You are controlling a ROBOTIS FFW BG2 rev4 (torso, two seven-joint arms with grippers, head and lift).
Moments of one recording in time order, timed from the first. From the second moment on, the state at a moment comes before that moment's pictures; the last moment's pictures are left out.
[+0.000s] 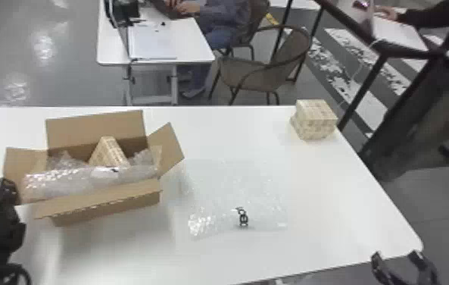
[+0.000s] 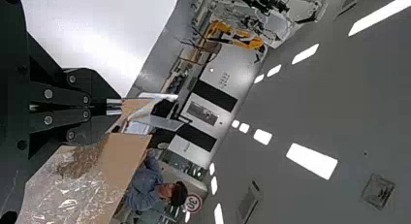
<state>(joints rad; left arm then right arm) 0.22 0.07 0.07 -1.46 0.58 -0.45 -0.13 0.43 0.00 -0.63 -1.46 -0.30 -0.38 0.72</state>
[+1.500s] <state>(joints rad) 0.21 0.00 0.39 -1.37 0.37 -0.63 0.12 0.34 0.00 -0.62 -1.41 -0.31 -0.33 0.78</state>
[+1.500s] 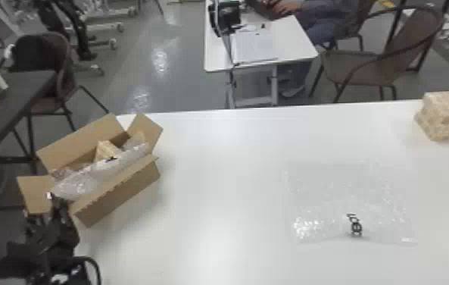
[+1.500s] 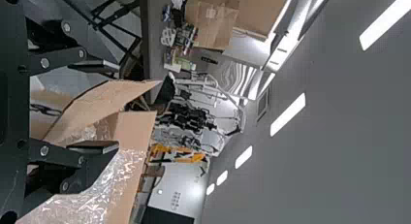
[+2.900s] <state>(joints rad) 0.58 0.00 0.13 -1.66 0.04 -0.57 -0.20 0.45 0.00 -0.42 -1.62 -0.16 -0.36 0.70</state>
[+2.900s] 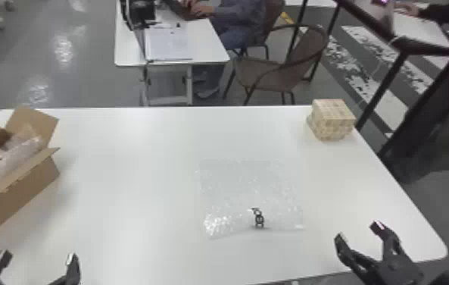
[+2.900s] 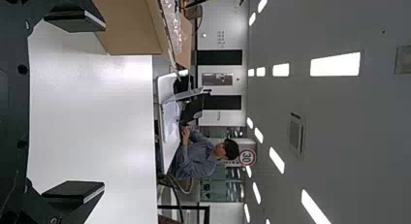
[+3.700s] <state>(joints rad) 0.60 0.00 0.26 -1.65 0.00 -0.54 -0.33 0.49 0.00 -0.30 -1.62 -0.12 -0.42 0.61</state>
